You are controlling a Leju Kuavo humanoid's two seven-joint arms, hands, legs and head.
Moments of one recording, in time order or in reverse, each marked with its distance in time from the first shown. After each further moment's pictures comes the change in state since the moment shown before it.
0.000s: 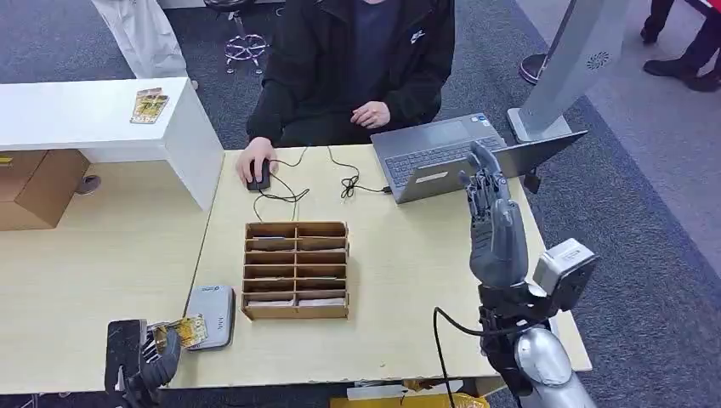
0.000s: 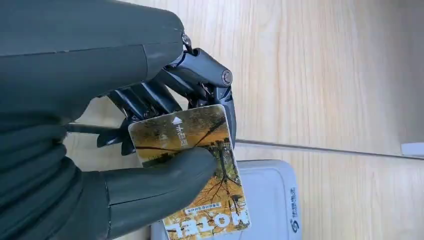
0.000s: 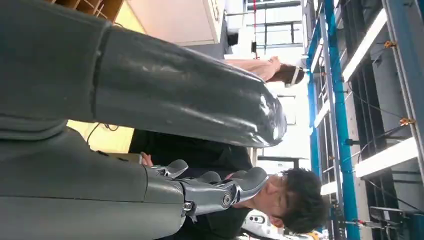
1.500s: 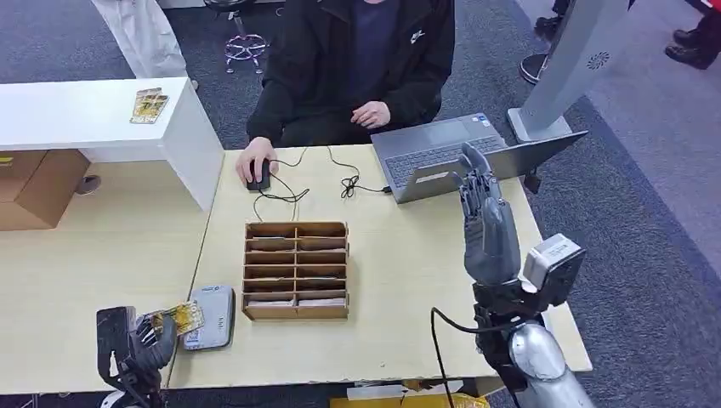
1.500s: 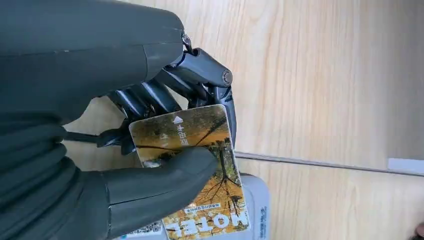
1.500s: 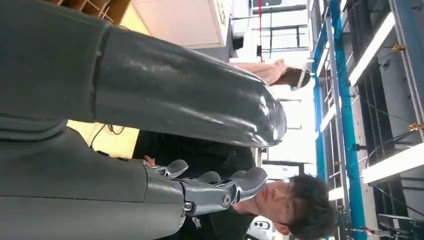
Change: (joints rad) left arm -0.094 0.037 0.000 0.104 0.182 -0.018 -0.066; right arm -0.021 0.002 0.018 0.035 -0.006 0.004 0.000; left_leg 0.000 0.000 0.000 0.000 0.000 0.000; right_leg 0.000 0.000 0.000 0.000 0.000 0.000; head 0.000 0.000
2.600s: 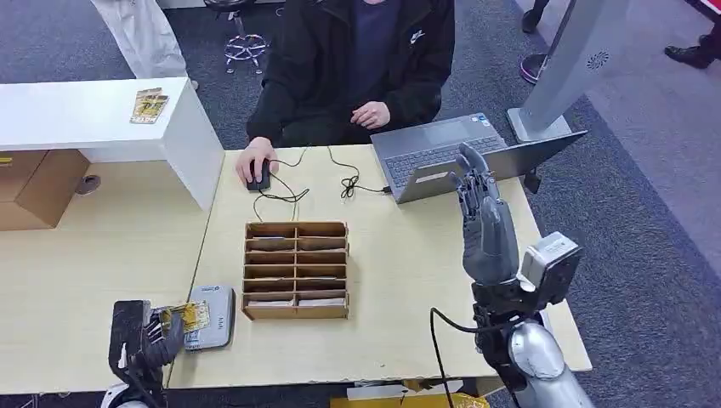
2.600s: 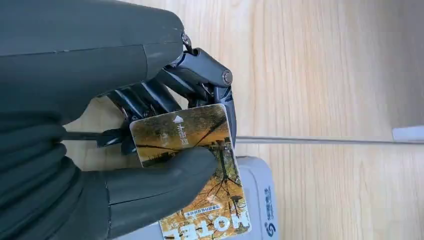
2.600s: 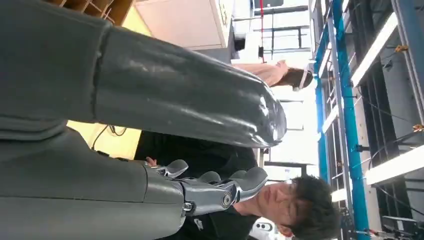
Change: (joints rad) left arm -0.029 0.021 -0.024 0.025 -0.092 -0.063 0.038; right arm -0.003 0.002 0.001 0.007 -0.006 0.003 0.006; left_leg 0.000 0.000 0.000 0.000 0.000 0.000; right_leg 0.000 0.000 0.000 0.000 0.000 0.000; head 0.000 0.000
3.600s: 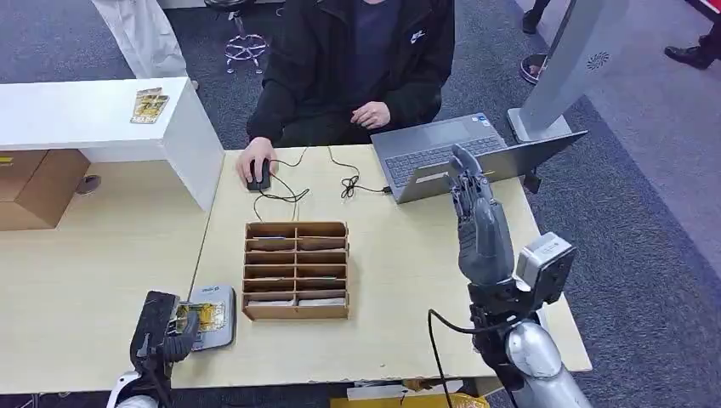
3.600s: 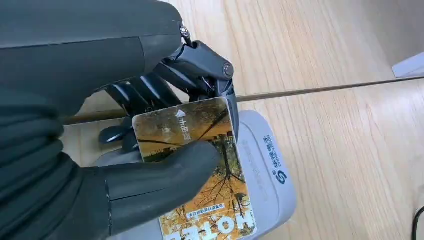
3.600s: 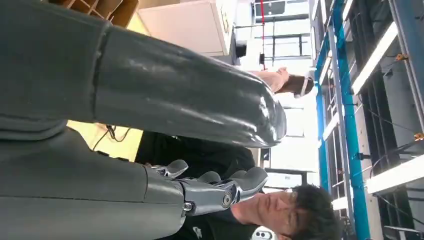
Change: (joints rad) left arm -0.027 0.044 -0.075 0.000 -0.168 -0.052 0.111; right arm -0.001 0.011 0.000 0.008 0.007 0.030 0.000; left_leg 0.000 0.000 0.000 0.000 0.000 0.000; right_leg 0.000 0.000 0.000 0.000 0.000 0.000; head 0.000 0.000
